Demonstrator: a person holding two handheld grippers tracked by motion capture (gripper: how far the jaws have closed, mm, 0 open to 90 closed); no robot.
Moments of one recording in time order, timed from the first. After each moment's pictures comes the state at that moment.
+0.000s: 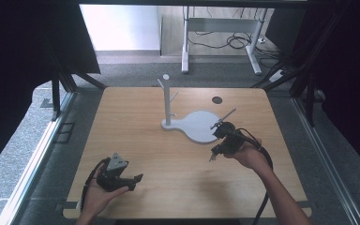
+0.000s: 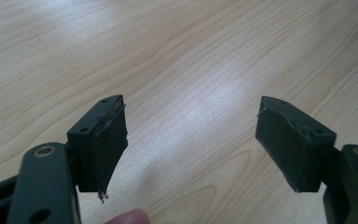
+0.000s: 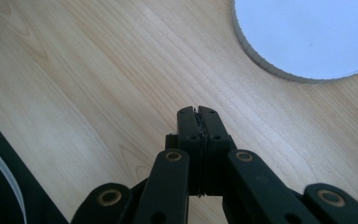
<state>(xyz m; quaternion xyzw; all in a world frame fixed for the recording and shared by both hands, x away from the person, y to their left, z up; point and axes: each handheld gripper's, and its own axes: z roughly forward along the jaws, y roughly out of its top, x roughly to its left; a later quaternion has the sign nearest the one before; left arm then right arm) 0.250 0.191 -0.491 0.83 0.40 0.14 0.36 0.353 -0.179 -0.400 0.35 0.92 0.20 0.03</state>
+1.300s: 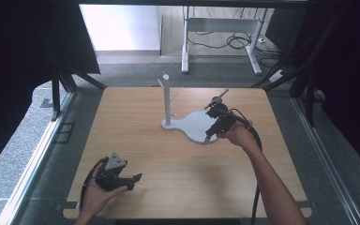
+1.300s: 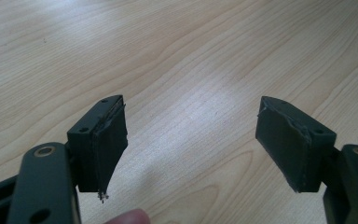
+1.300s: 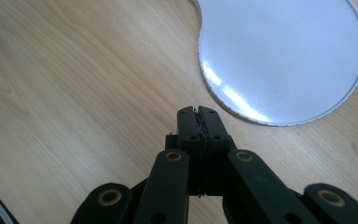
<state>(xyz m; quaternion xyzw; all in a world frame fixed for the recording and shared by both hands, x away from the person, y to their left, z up) 0.250 0.195 -0.490 0.83 0.41 0.14 0.36 0.414 -0.161 -0.390 0.39 0.90 0.20 0.03</state>
